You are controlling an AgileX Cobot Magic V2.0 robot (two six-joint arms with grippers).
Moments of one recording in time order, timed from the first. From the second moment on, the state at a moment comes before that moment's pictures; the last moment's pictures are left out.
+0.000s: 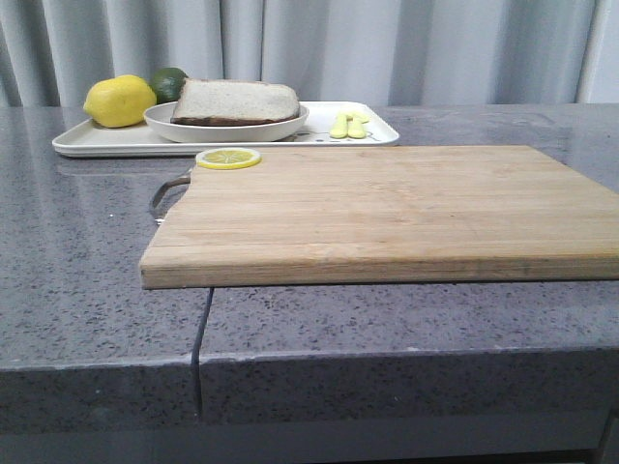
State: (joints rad) left arm -0.06 1.92 -2.68 -0.27 1.27 -0.09; right arm 0.36 0.57 -0.47 0.86 -0.17 -0.86
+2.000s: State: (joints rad) left arm -0.16 0.28 -0.32 -0.19 0.22 0.03; right arm 0.36 0.57 -0.40 0.86 -0.12 -0.92
